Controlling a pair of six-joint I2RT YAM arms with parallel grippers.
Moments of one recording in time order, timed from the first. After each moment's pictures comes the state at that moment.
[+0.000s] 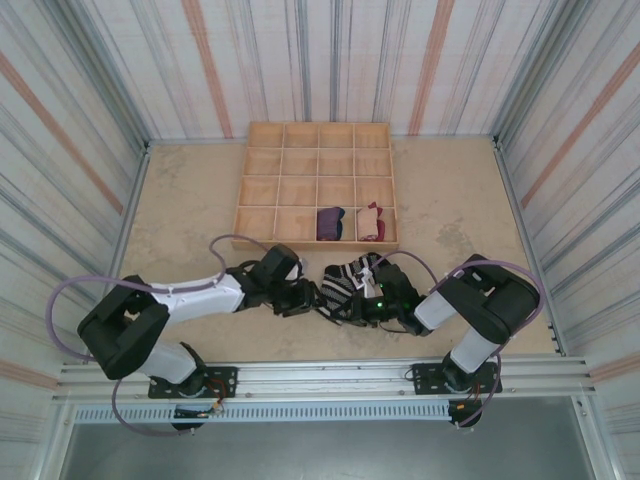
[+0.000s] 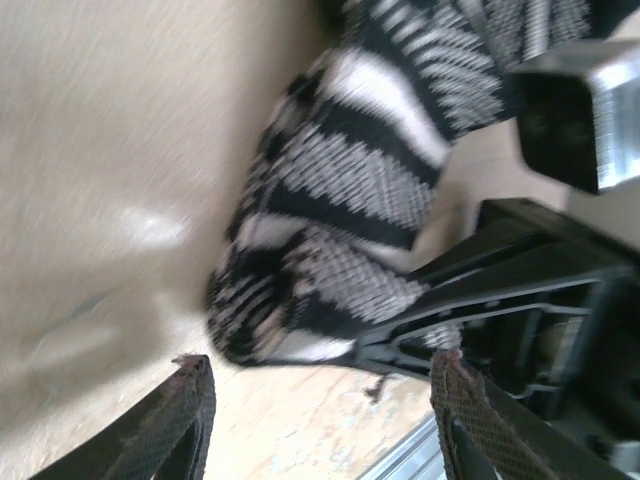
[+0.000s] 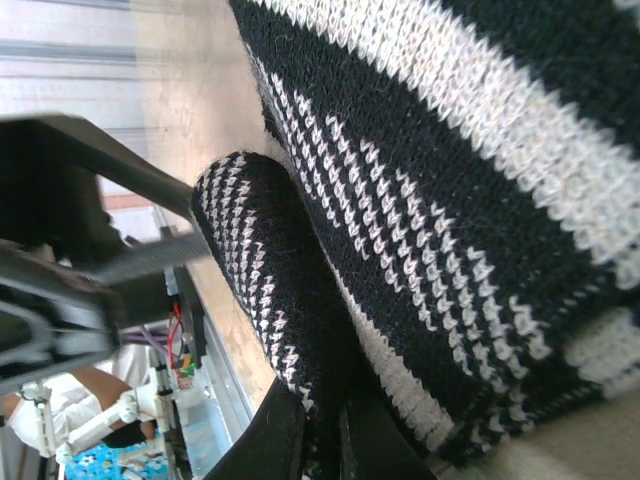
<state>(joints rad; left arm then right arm) -0.83 1.43 0.62 -0.15 0.39 -0.97 0.72 1.65 0.23 0.78 -0.67 1.04</state>
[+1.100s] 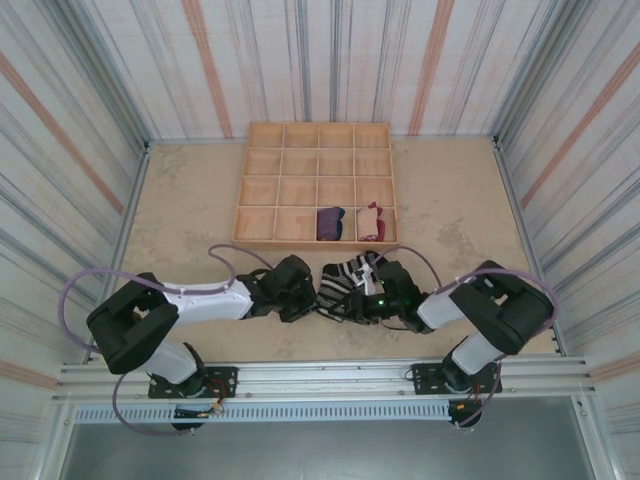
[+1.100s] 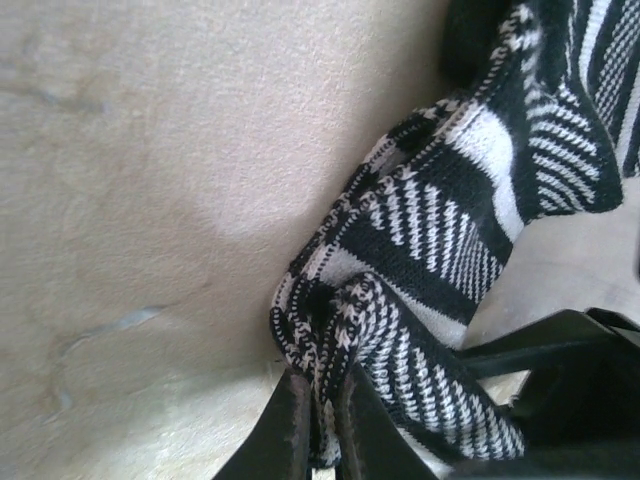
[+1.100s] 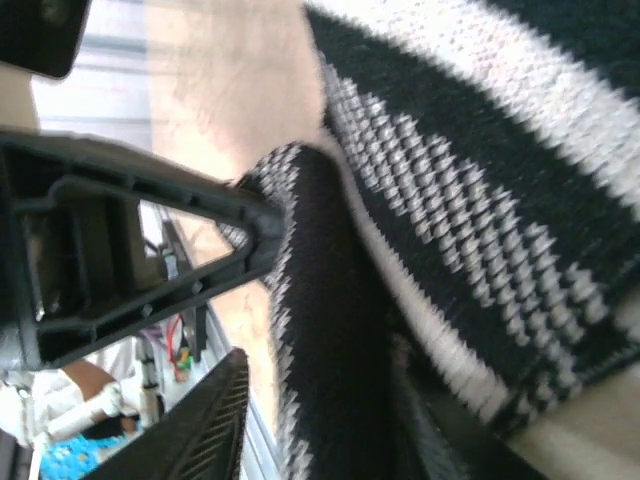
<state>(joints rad) -0.91 1.48 0.64 -0.13 0.17 -1.23 0.71 1.53 0.26 0.63 -0.66 0.96</state>
